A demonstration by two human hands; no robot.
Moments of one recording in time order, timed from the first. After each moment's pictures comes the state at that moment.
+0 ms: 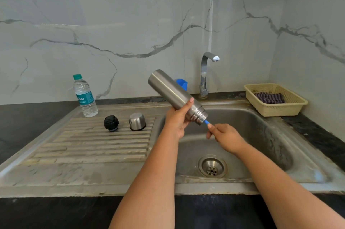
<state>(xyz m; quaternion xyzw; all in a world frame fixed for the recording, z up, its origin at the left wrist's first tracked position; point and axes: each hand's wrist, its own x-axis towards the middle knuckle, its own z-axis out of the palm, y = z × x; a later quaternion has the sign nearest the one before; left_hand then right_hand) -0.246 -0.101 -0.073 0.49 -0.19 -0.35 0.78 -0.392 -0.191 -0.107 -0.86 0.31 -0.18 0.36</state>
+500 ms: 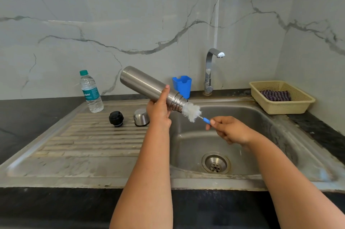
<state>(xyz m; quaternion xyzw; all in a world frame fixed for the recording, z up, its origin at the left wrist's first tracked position) -0.209 -0.074 -0.059 0.42 -0.06 -0.22 0.88 -0.401 -0.187 -0.084 -0.81 0.22 -0.12 0.53</state>
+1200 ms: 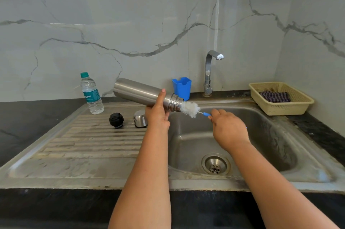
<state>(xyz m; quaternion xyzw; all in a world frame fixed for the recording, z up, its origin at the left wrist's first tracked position) -0.208 -0.073 -0.059 0.38 -0.02 -0.21 0.90 -0.386 -0.167 -0.083 -0.92 0.30 -0.25 -0.05</state>
